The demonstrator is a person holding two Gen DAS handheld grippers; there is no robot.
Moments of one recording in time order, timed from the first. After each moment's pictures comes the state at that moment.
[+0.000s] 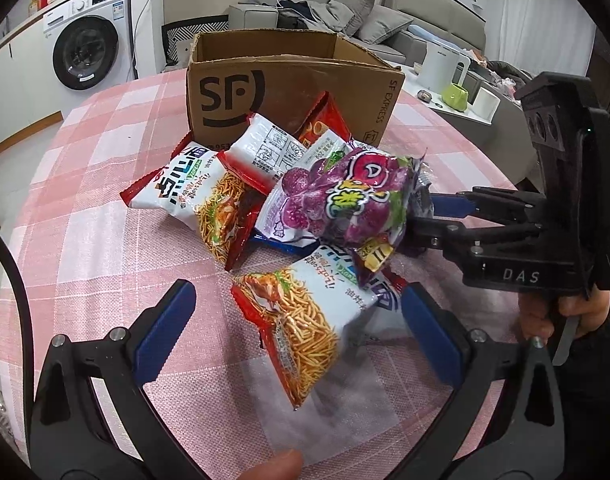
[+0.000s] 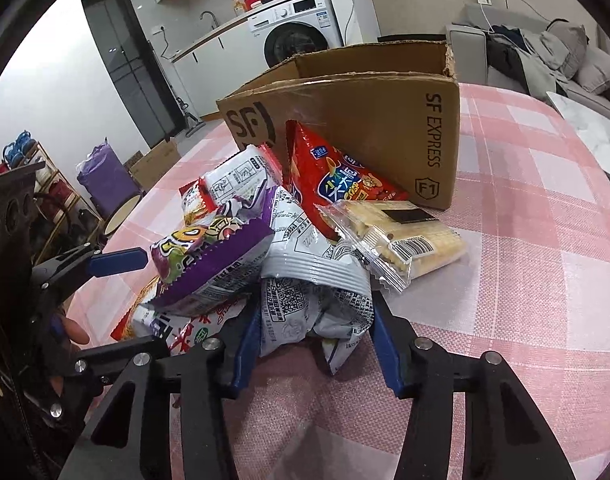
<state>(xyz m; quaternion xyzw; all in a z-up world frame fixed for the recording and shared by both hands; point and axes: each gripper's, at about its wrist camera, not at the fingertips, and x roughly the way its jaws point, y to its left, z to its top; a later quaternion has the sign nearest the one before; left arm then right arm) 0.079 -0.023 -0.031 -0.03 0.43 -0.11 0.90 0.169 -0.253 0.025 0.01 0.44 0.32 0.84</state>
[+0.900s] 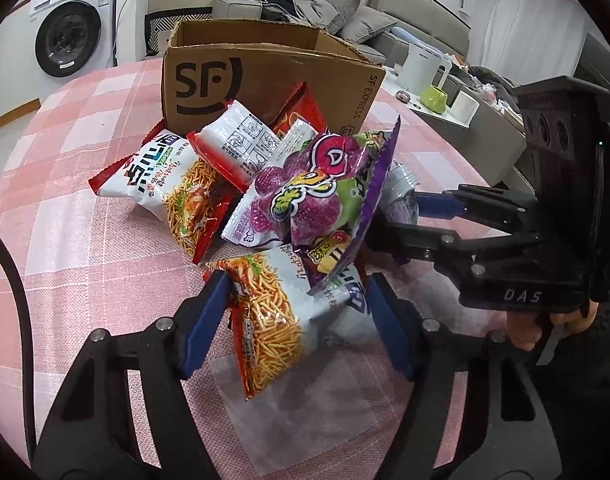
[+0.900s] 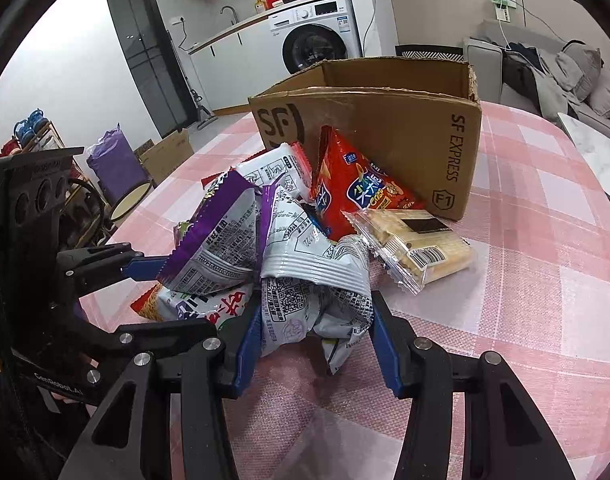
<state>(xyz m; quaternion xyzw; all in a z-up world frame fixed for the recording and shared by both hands) 0.082 -0.026 -0.039 -0.06 0.43 -0.16 0.88 0.152 -0.255 0.034 -0.01 0.42 0.34 0.84</state>
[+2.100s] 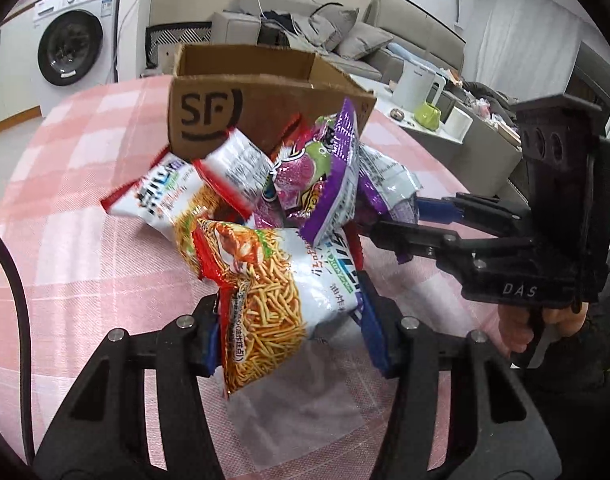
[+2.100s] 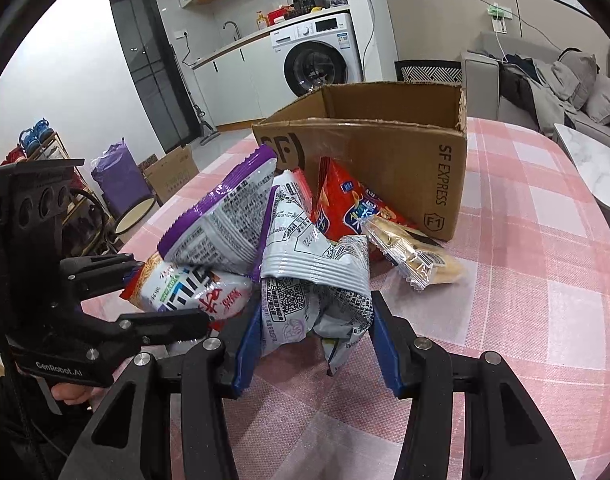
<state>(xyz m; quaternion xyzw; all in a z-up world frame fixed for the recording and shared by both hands) 0.072 -0.010 -0.019 -0.07 0.40 -0.16 0.90 0.148 -0.264 0.050 0.00 0.39 0.34 0.85</state>
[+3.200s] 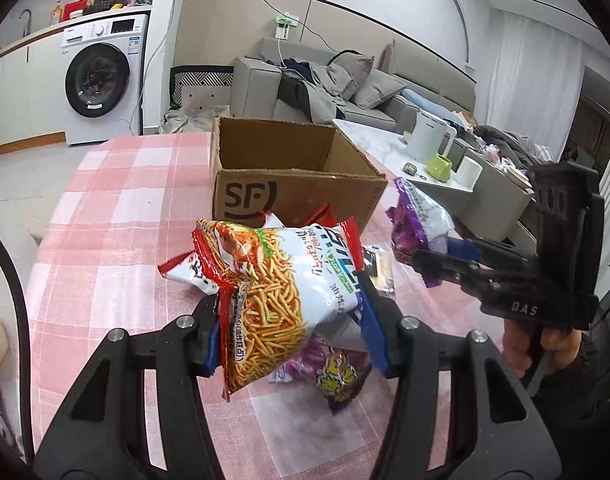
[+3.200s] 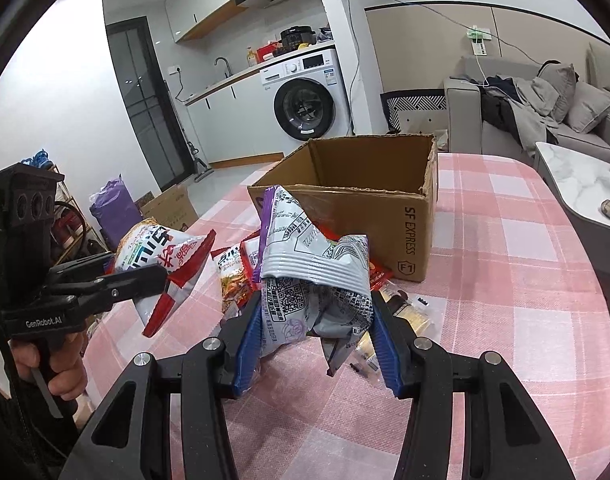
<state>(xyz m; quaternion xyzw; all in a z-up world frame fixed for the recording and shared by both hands) 0.037 0.012 0.057 -0.09 0.32 -0.12 0.94 0.134 -0.287 0.091 0.04 0.34 0.32 0.88</state>
